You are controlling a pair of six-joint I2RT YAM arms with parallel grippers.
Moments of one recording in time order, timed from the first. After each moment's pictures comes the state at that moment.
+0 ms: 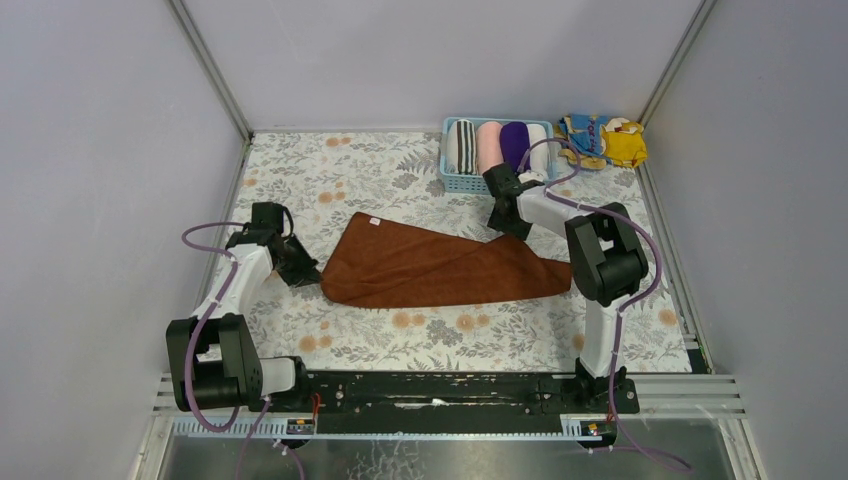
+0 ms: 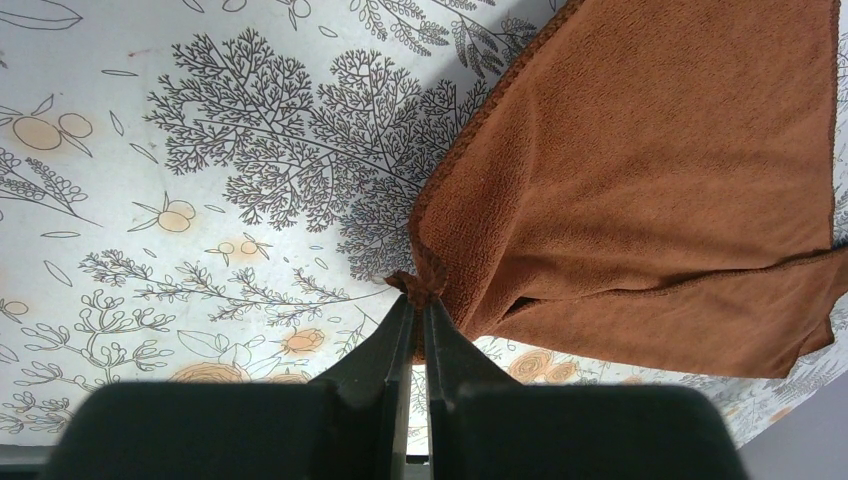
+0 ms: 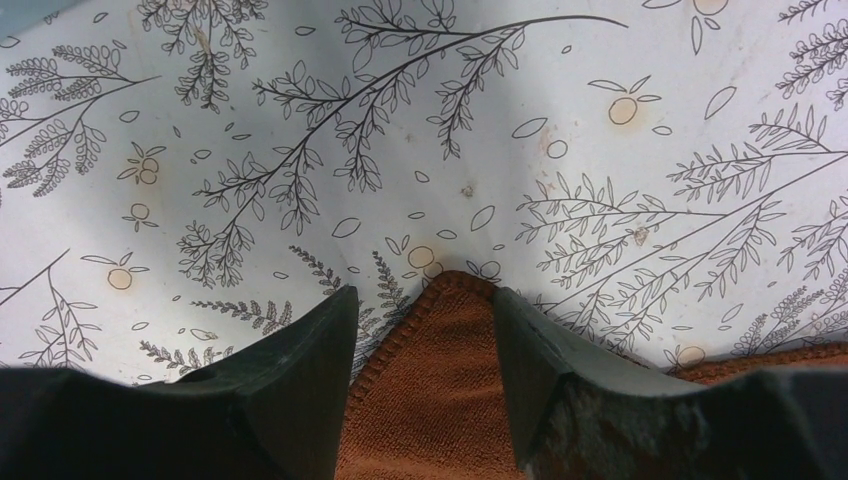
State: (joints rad) left arm 0.12 1.28 0.81 -0.74 0.22 -0.57; right arm 0.42 1.99 1.34 -0.55 0.40 0.79
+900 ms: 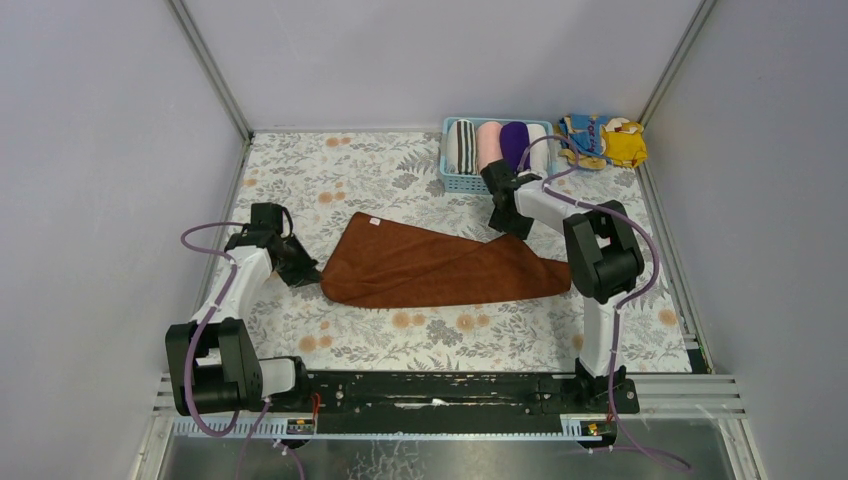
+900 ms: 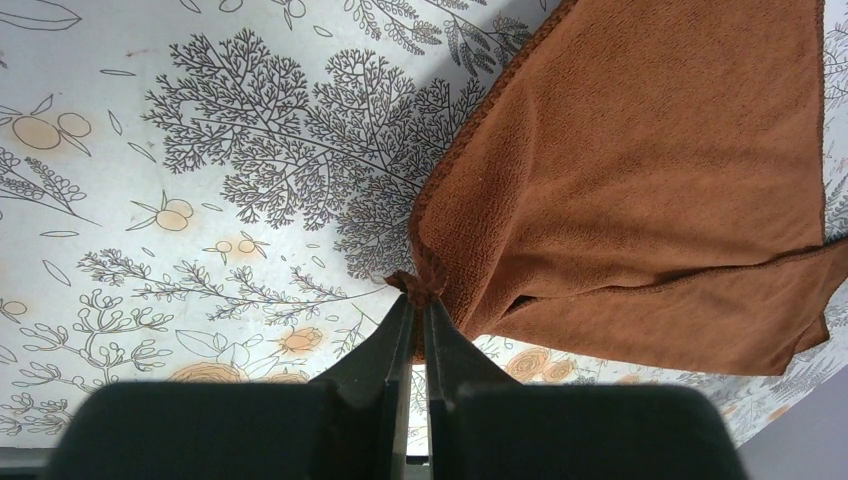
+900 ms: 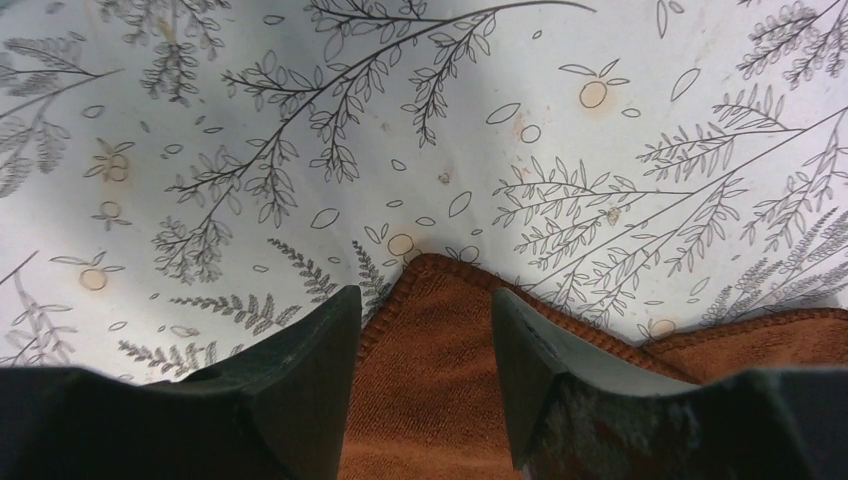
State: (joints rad) left arm 0.12 1.26 0.81 -0.73 0.22 -0.57; right arm 0.42 2.01 1.42 -0.68 0.42 0.81
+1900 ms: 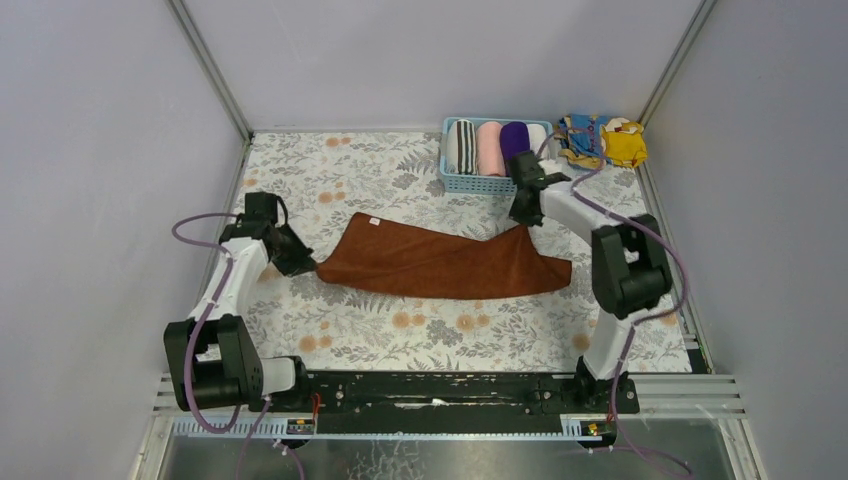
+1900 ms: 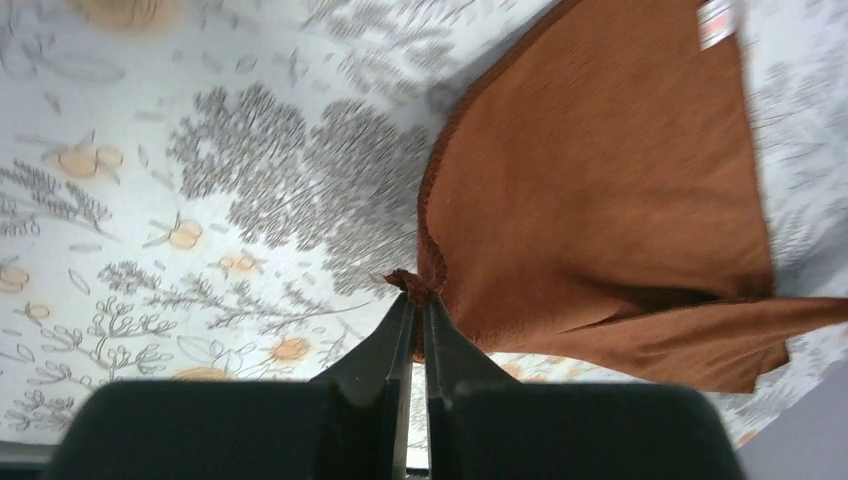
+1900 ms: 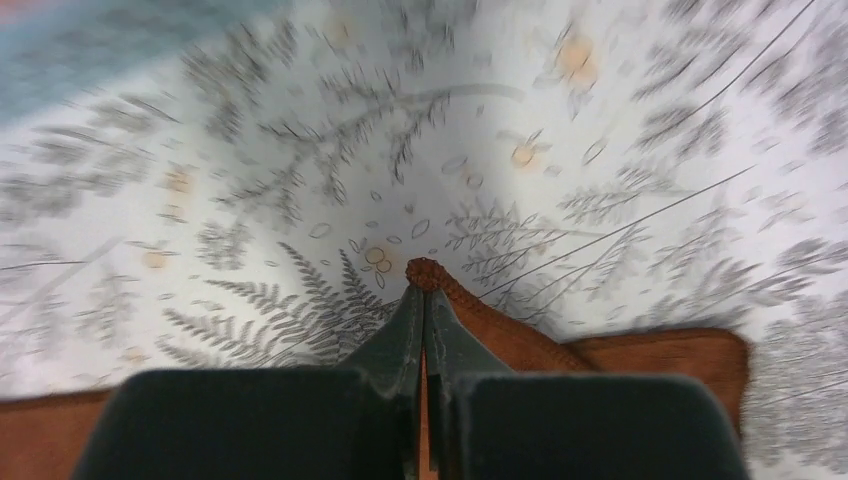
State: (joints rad) left arm 0.14 1.27 0.85 -0.75 0.20 -0.59; right arm 0.34 1.90 1.32 -0.57 0.35 0.71
